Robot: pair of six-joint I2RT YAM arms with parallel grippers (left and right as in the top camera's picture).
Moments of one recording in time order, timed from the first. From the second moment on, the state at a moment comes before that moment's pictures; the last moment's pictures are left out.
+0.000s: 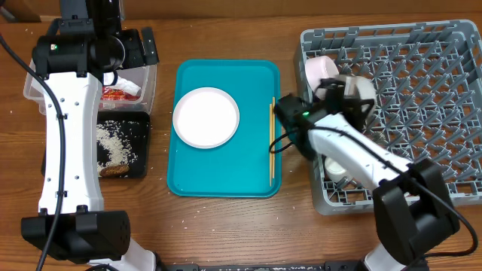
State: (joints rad) left arm 0.05 1.76 1.96 -1.10 0.06 -0.14; right arm 0.54 1.80 1.22 -1.05 1.47 0.85
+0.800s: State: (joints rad) left arm 0.05 1.76 1.96 -1.10 0.06 -0.14; right arm 0.52 1.80 1.16 -1.00 1.48 0.72
